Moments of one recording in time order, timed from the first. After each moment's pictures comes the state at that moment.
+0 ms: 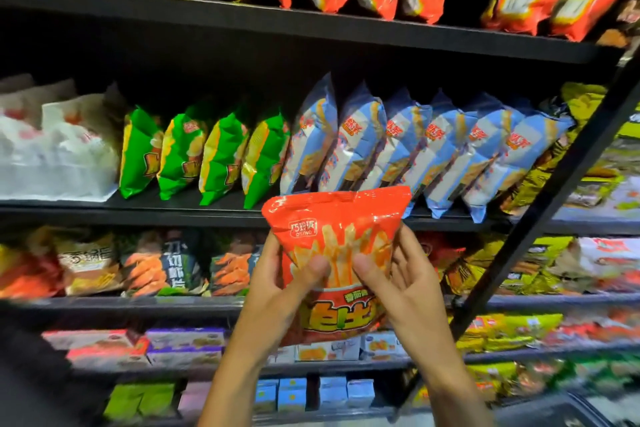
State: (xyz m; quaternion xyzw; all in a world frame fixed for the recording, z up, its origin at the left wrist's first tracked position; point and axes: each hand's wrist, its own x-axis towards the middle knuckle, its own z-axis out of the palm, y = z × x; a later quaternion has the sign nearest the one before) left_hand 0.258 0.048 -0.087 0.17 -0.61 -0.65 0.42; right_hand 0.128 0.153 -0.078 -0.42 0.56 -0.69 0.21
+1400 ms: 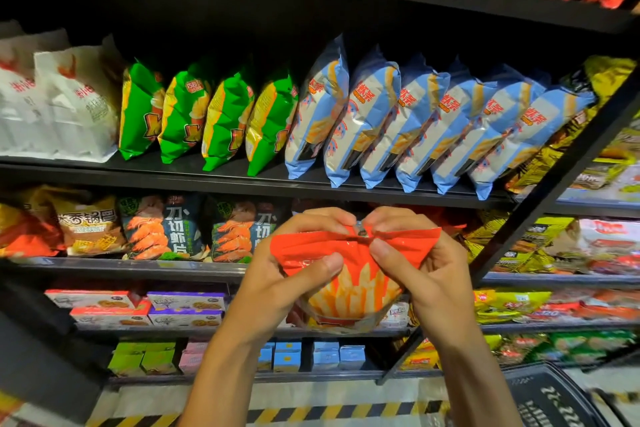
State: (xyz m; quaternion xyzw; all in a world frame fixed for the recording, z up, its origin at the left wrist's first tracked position) left_hand 0.276 0.050 -0.096 0.02 -0.59 -0.71 0.39; right_hand 0.127 0.168 -0.076 -0.50 0.50 -0.69 0.16
